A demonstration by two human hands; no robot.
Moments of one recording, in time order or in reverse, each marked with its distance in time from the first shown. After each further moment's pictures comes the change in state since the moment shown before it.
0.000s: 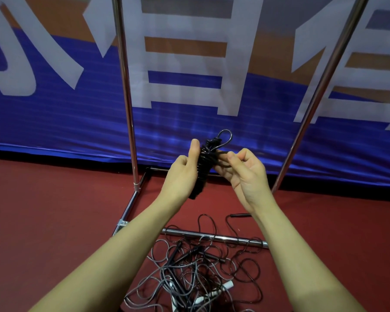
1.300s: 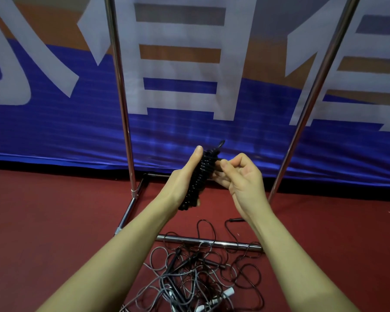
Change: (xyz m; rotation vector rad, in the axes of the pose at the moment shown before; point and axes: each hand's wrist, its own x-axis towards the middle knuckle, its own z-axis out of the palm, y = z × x) left_hand 0.003 0.000 -0.004 -0.099 -0.222 -0.118; right_hand -0.001 0.003 0.002 -0.098 0.048 -0.041
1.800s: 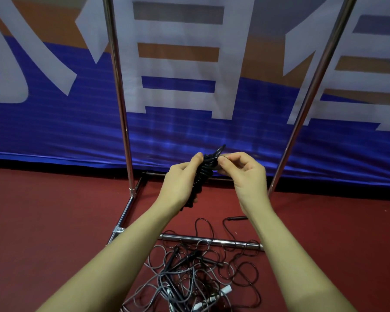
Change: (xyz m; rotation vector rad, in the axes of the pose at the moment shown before) left_hand -0.002 0.001 0.010 0.069 0.162 0.080; right_hand 0.003 -0.002 -0.009 -0.293 0.127 -0.105
